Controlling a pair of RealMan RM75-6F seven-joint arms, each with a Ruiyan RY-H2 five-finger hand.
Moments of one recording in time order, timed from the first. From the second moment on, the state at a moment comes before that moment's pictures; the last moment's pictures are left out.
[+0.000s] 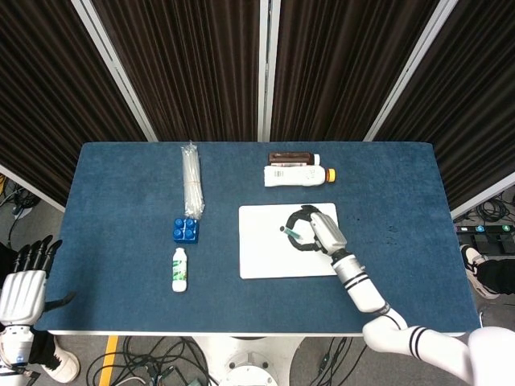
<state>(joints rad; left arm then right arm) -0.04 -1.24 -0.03 -1.55 1.43 1.48 0.11 0.66 -1.73 0.23 -1.20 -1.38 0.97 0.51</state>
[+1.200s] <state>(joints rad) -0.03 -1.26 -0.02 -1.52 1.43 1.48 0.07 0.70 -1.90 0.20 -1.01 -1.40 0.99 0.67</state>
